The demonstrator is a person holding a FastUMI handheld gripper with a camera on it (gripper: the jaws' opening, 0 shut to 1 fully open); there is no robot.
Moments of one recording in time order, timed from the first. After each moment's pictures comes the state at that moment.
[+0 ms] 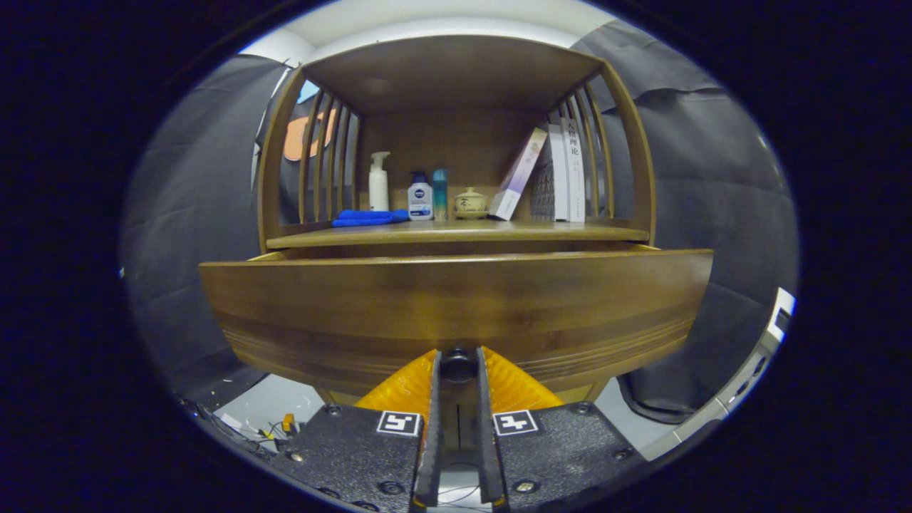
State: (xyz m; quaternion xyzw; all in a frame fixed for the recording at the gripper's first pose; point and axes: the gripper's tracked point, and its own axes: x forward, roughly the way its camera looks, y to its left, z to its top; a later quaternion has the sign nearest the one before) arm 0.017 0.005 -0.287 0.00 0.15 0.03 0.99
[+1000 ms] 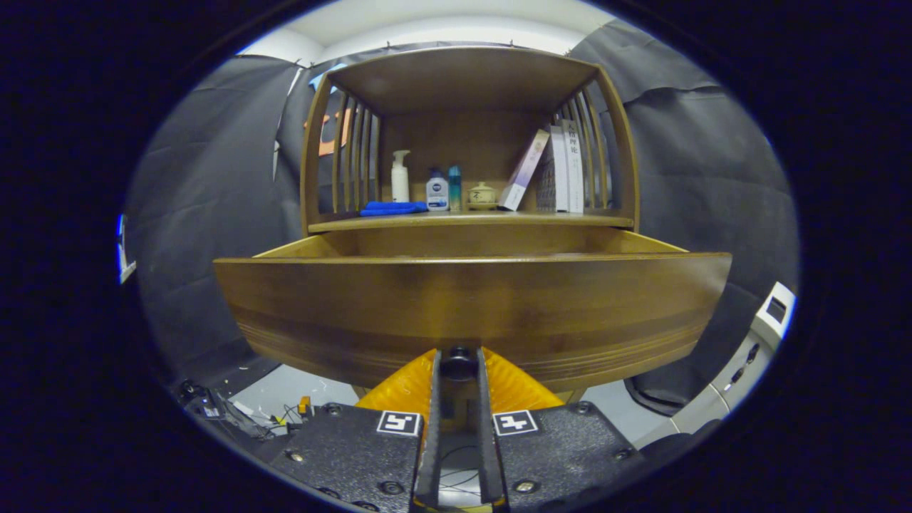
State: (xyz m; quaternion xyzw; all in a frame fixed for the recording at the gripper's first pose) arm -0.057 0.010 -0.295 -0.01 0.16 0.06 0.98
